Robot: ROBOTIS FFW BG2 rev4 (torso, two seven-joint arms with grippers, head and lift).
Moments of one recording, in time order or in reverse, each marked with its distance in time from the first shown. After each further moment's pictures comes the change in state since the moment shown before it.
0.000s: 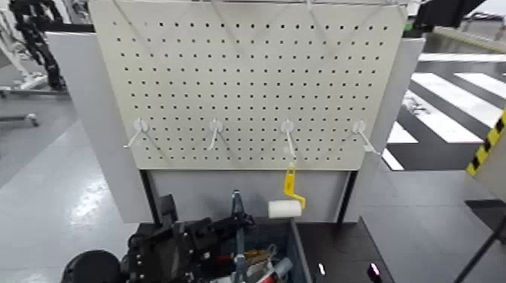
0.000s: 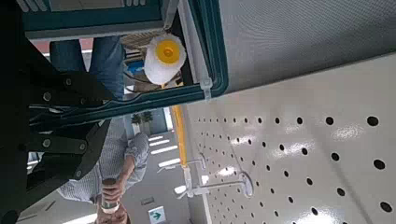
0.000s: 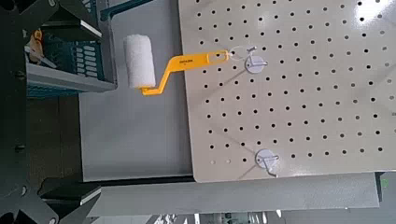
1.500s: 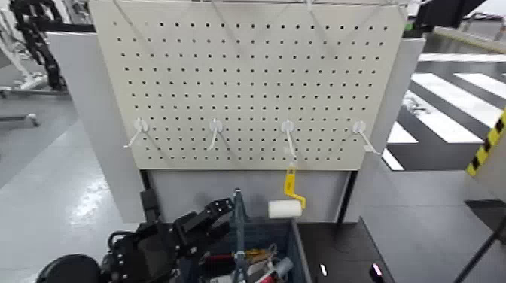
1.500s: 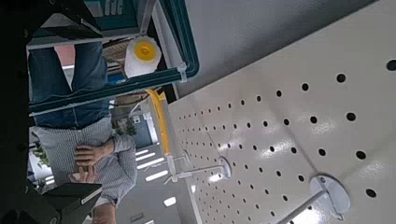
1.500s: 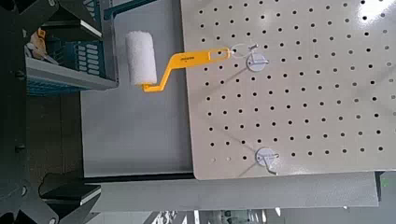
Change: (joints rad) left arm 0.068 0.027 0.075 -0.126 0.001 -0.039 0.071; right arm 0.006 0.003 -0.009 -0.005 0.010 0.007 -0.002
